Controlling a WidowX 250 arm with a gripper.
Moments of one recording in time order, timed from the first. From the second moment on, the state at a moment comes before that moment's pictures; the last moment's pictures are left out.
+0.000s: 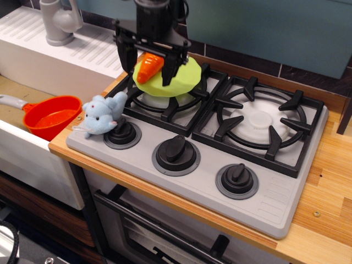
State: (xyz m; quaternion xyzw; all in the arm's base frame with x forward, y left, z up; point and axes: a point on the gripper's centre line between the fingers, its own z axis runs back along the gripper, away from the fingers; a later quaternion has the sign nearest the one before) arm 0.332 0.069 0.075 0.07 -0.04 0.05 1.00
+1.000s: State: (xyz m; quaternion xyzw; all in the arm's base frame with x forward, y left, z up) arm 0.273 0.104 0.042 0.06 -0.09 0.06 0.99
